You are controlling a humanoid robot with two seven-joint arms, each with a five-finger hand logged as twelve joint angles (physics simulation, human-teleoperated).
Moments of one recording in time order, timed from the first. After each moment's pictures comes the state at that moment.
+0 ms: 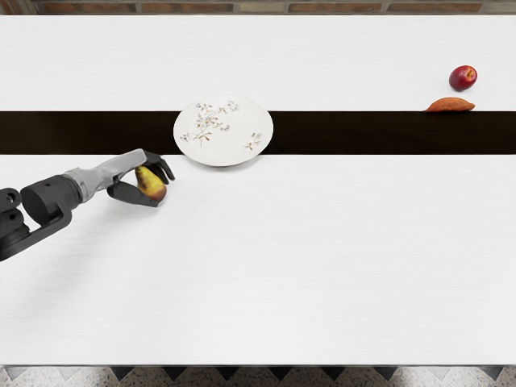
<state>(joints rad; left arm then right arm) -0.90 0.67 -0.12 -1.18 1.03 0.09 -0.18 0.03 0.00 0.22 0.22 0.01 -0.01 -0.04</state>
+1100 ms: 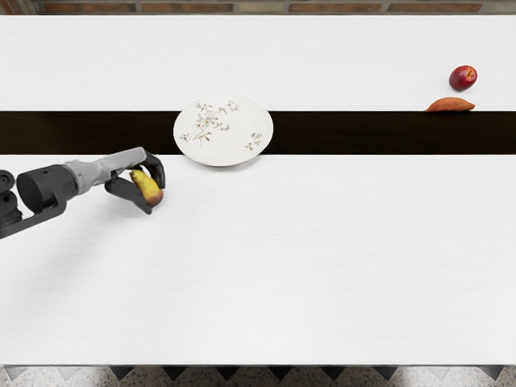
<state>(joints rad) -0.96 0.67 -0.11 -1.13 1.02 -0.06 -0.18 0.03 0.00 0.22 0.22 0.01 -0.01 -0.04</state>
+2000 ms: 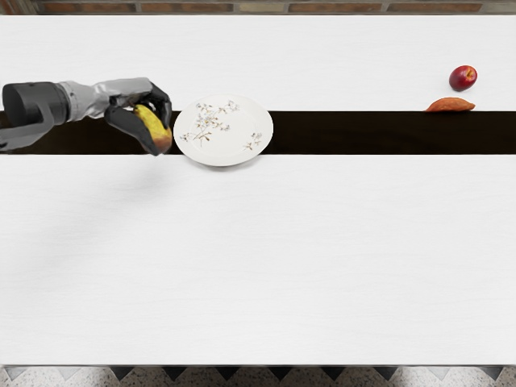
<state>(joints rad) -1.25 0.65 -0.11 -1.01 0.88 -0.37 -0.18 0.04 0.00 0.22 0.22 0.01 -0.01 -0.04</state>
